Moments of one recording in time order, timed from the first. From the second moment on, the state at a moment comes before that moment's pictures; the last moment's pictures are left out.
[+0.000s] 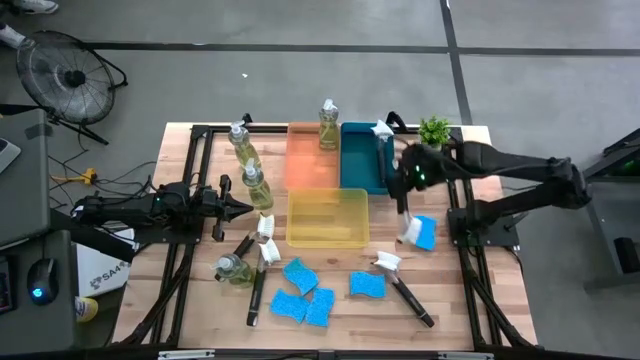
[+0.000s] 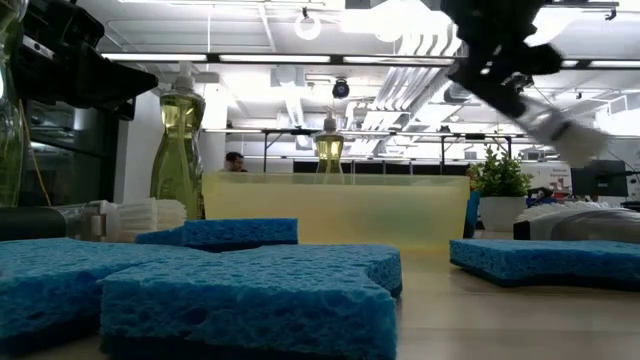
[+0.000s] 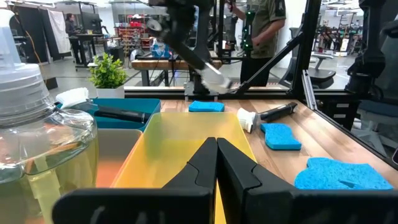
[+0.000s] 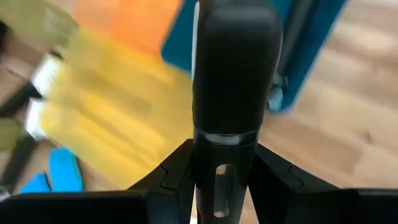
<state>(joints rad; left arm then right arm) 0.00 0.01 0.01 0.00 0.01 -0.01 -0.20 1.14 1.13 -1.03 0.11 0.96</state>
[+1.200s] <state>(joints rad) 0.00 0.01 0.01 0.00 0.01 -0.01 -0.73 1.77 1.63 -0.93 -0.10 0.48</state>
